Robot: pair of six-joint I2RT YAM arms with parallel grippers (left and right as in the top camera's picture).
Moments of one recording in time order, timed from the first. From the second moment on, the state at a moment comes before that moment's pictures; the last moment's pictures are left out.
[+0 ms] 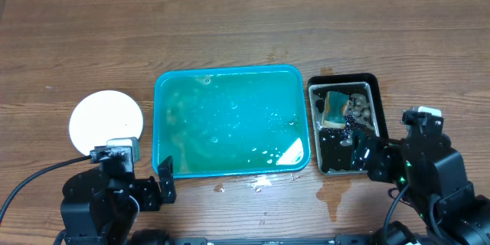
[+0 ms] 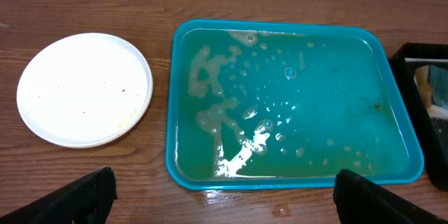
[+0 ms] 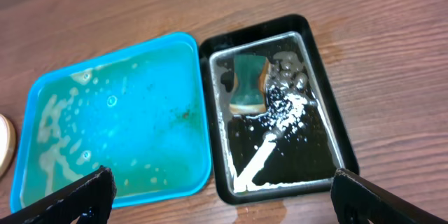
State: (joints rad) left arm 0.02 0.50 0.98 -1.18 0.08 -0.10; right arm 0.47 0.72 1.10 -1.19 0.22 0.59
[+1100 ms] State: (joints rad) left arm 0.02 0.50 0.97 -1.18 0.08 -0.10; right arm 0.02 0.01 0.19 -0.18 -0.30 0.08
